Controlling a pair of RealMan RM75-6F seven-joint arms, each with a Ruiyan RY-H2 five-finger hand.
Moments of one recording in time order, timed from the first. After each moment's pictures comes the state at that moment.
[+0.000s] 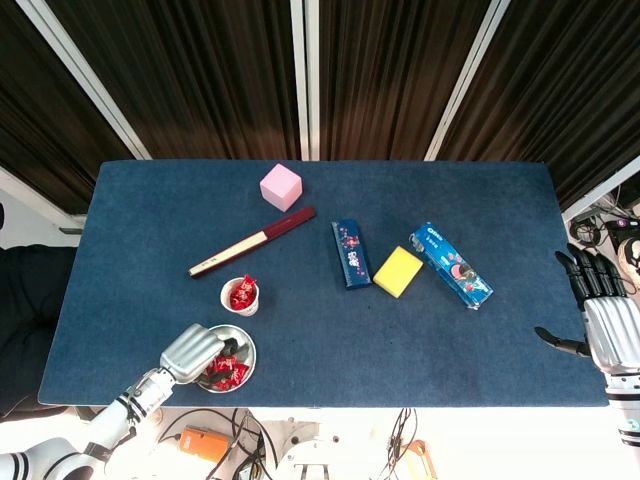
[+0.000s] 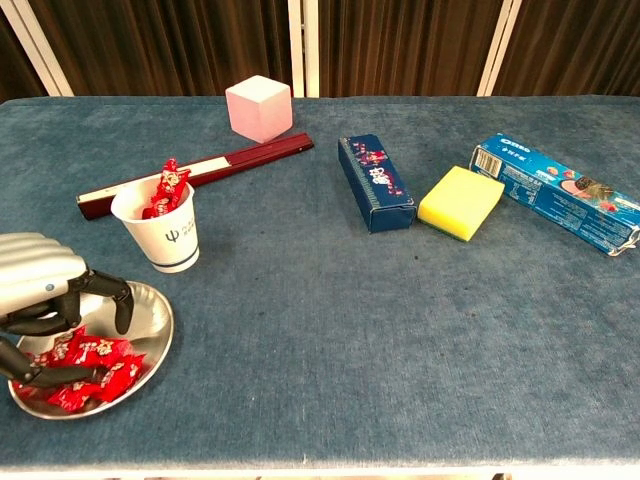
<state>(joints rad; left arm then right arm) -0.47 -1.36 0.12 -1.65 1.57 0.99 0.27 0.13 -0.95 0.09 -1.77 -1.55 1.49 0.06</state>
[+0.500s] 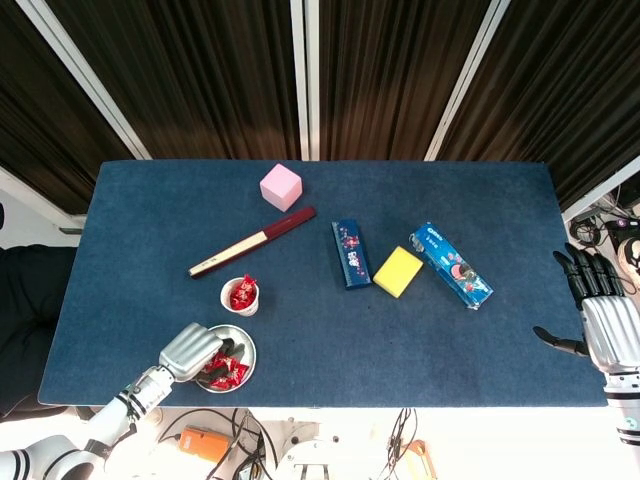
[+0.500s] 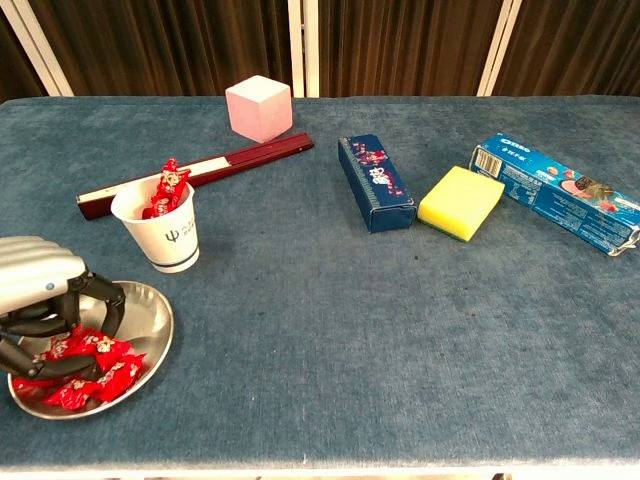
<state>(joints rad) -0.47 -1.37 0.12 -1.63 1.55 0.98 0.21 0.13 -0.95 0.09 -1.77 -1.55 1.48 0.06</state>
